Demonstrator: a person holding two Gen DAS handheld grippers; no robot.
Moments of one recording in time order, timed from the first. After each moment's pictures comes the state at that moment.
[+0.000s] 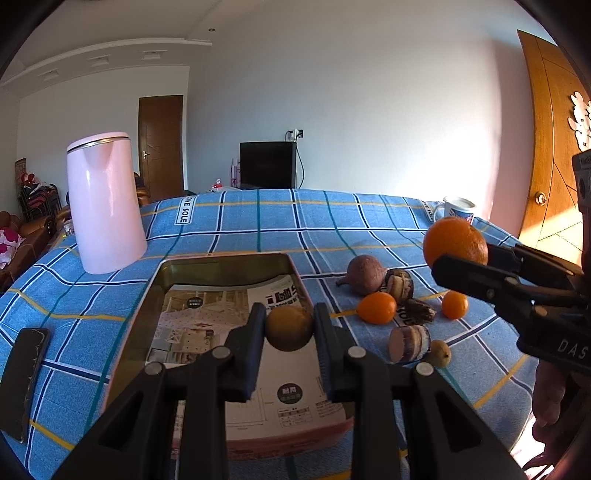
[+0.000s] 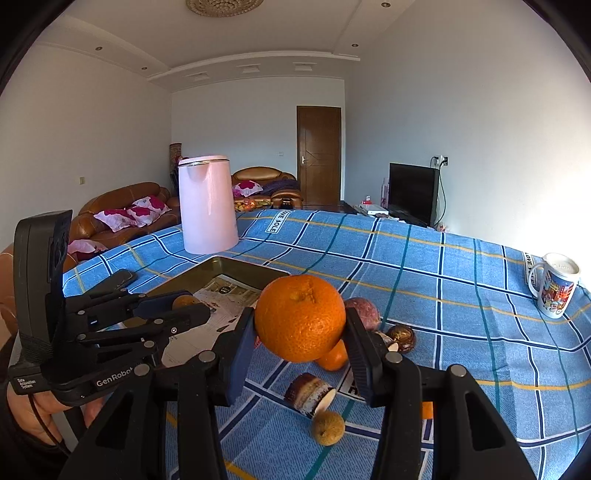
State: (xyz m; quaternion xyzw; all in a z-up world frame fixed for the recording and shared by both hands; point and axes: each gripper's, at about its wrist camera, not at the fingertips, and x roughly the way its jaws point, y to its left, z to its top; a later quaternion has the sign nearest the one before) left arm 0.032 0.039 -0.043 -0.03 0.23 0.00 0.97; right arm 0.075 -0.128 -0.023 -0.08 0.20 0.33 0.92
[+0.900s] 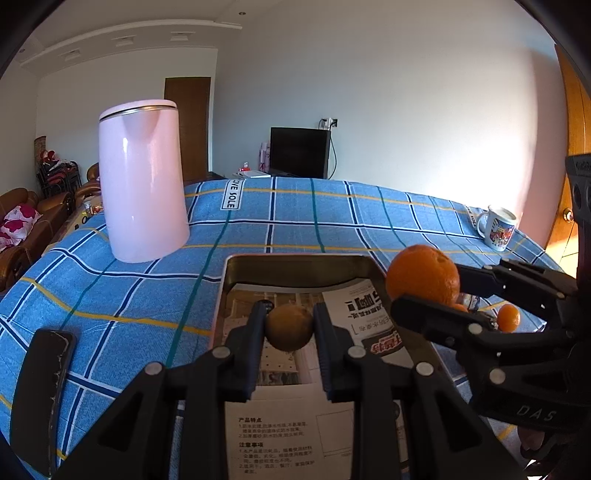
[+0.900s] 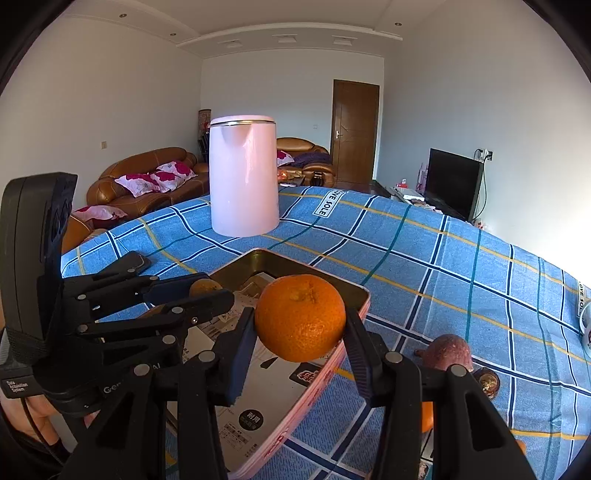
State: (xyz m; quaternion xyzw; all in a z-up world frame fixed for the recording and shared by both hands) left arm 0.059 0.108 -0.048 -0.06 0.26 0.05 0.96; right arm 0.109 -0.022 -0.038 -0.13 0.24 0.38 0.88
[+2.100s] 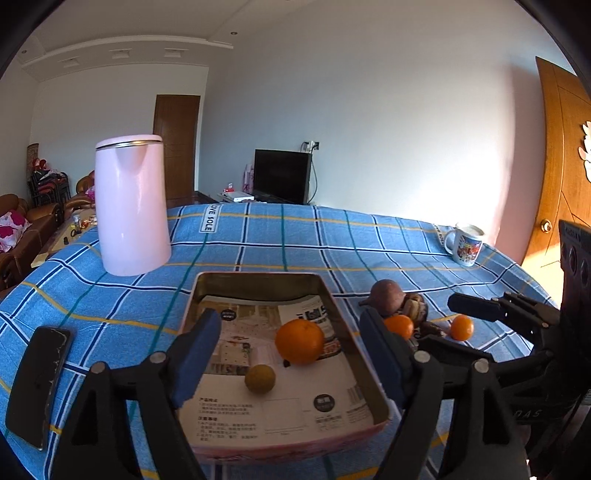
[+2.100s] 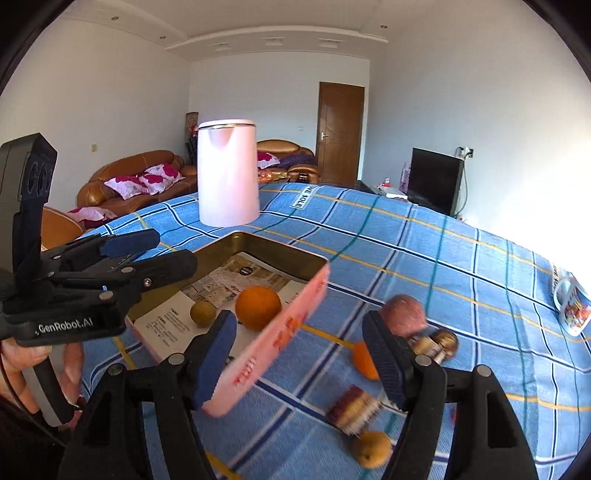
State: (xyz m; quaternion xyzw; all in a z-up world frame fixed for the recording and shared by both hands) left arm 0.022 0.069 -0.024 -0.06 0.22 0.00 0.97; right arm 0.079 -0.094 -0.038 -0.12 0.24 0.34 0.90
